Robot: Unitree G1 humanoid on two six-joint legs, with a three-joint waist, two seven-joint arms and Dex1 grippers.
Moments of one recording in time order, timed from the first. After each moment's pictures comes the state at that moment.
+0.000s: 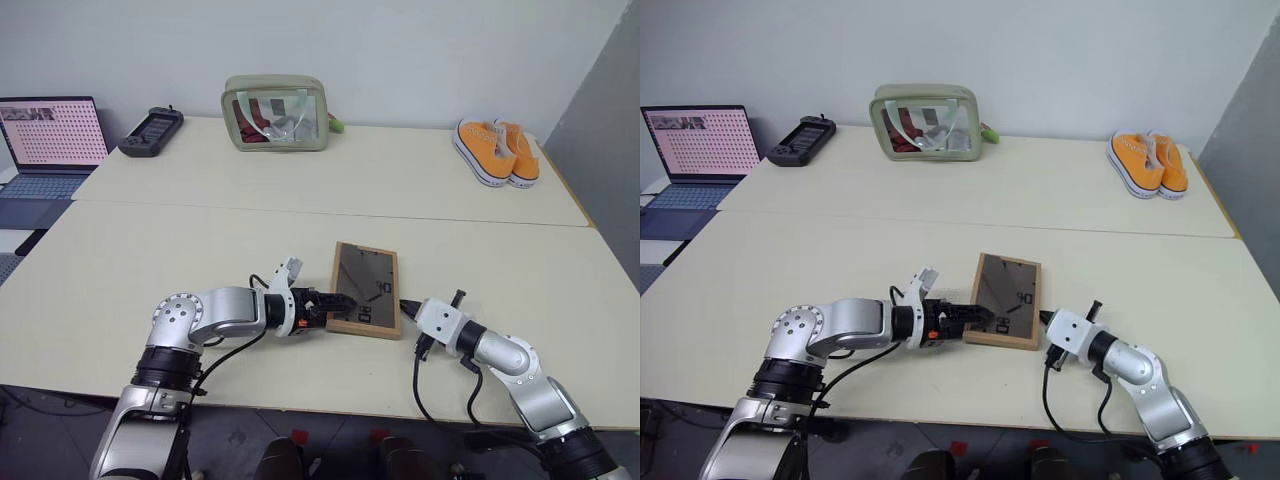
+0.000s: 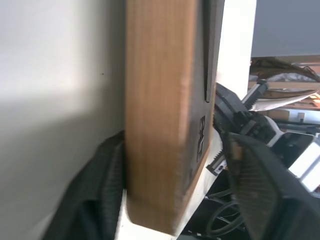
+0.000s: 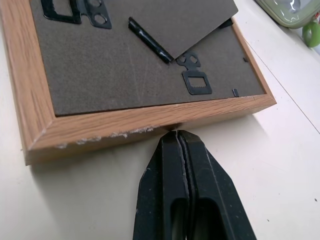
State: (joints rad) left arm -0.53 0.46 -0.04 0.22 -1.96 1.25 0.49; right arm -0.12 -0.50 0.20 -0.05 -0.18 -0.11 0.58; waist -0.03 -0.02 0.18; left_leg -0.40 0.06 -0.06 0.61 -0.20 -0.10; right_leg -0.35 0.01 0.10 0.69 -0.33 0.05
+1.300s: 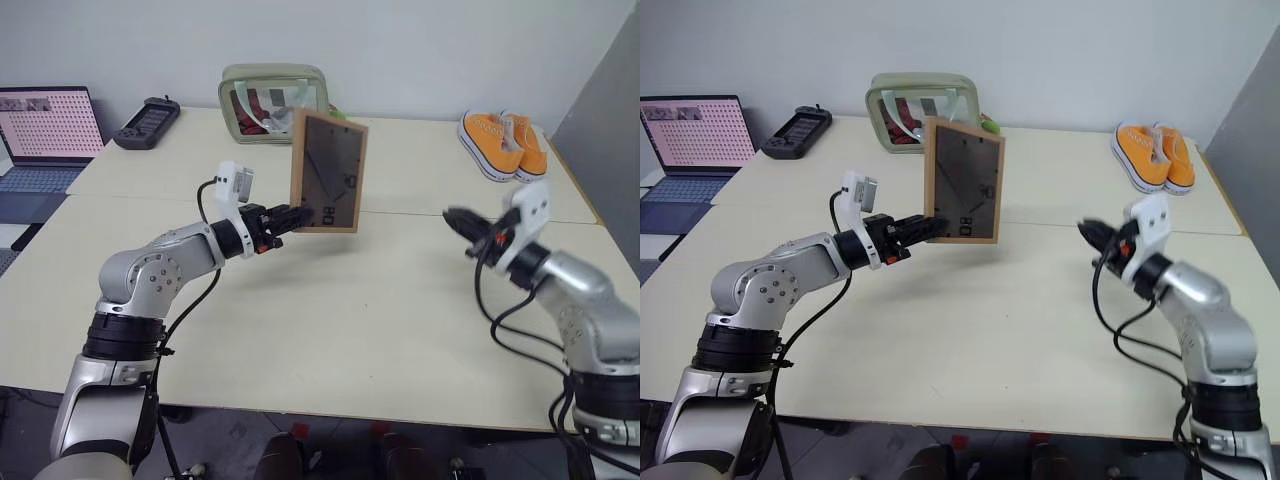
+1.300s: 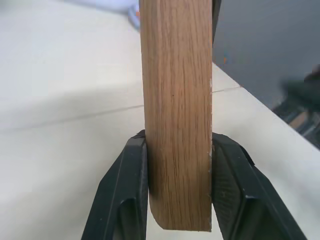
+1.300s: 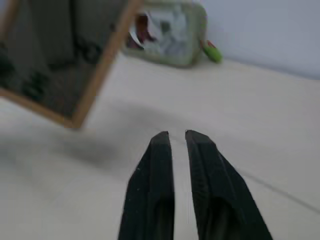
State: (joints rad) left arm -0.69 0.65 -0.01 0.03 -0.93 0.78 -0.53; right arm -0.48 -0.52 -0.21 -0.31 0.53 0.65 0.56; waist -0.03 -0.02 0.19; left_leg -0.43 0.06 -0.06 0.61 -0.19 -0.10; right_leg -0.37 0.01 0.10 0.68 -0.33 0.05
